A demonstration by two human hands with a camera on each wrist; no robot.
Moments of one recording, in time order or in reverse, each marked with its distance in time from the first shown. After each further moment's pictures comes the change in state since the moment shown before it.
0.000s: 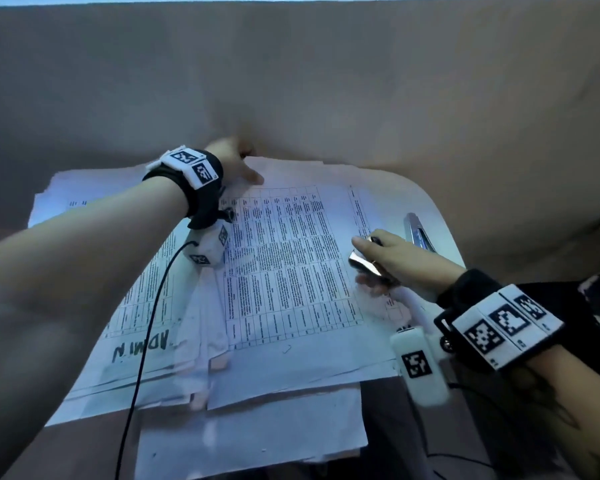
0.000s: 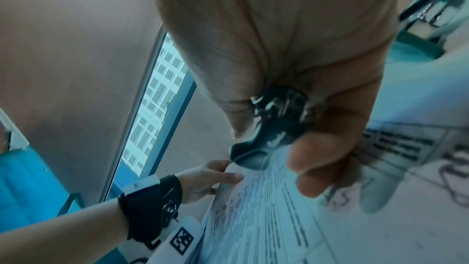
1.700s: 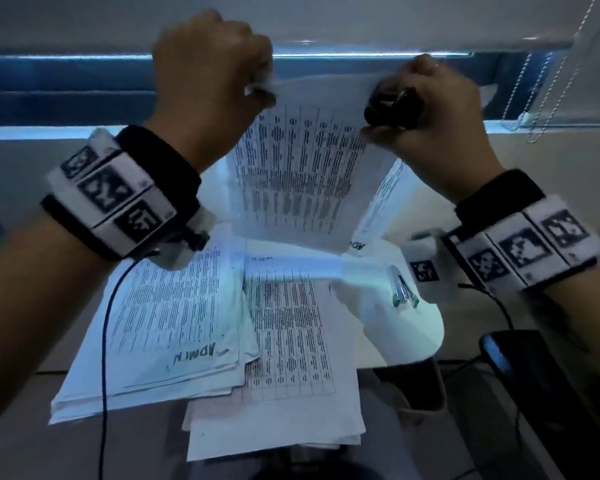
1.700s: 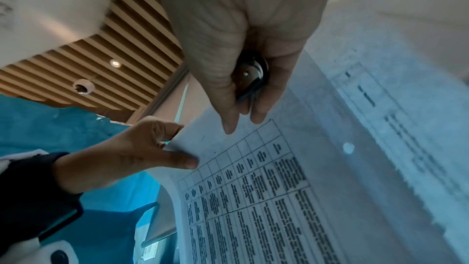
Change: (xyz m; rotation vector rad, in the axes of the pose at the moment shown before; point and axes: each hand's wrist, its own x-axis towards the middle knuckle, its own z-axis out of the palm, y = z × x) left_hand -0.207 0.070 -0.163 0.332 1.055 0.640; right_hand -0.128 -0.181 -0.018 -0.707 0.830 -1.147
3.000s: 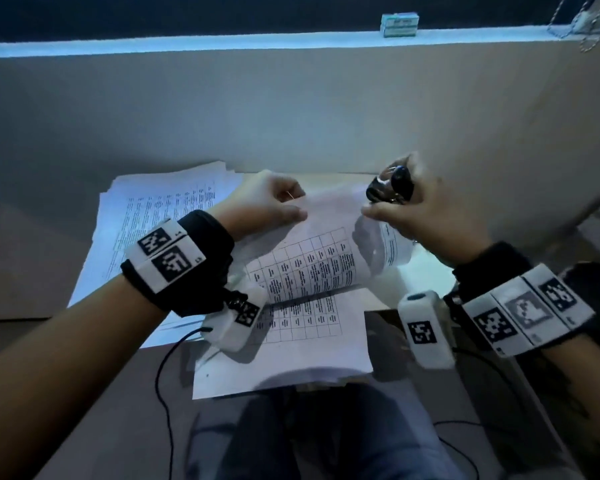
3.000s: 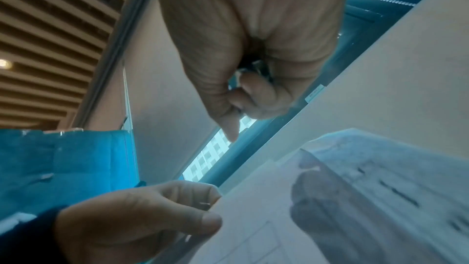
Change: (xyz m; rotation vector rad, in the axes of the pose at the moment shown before) left_hand -0.123 0.048 0.088 -0.843 -0.863 -0.602; right_hand -0.127 0.028 0.063 0.475 -0.348 0.610
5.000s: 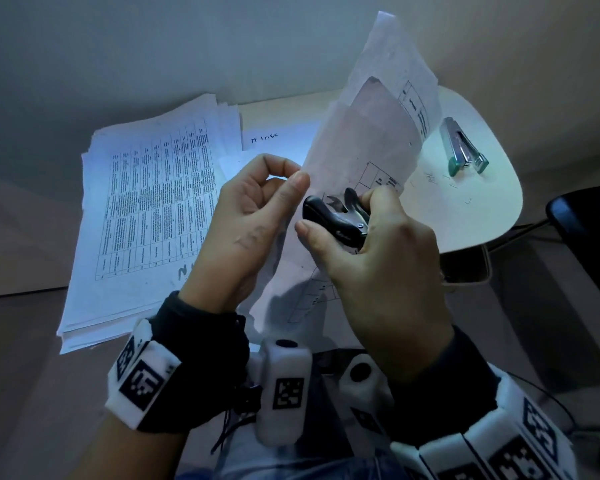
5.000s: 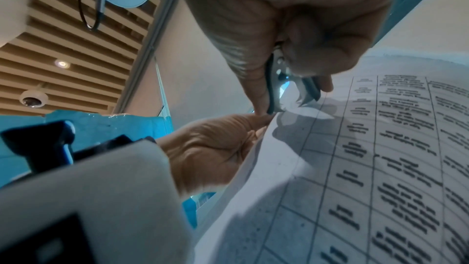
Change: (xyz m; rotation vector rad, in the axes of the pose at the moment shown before) left_hand -0.057 -0.026 0.049 -0.865 0.213 -0.012; right_hand -0.086 -0.037 0.101 -0.092 0.198 0.201
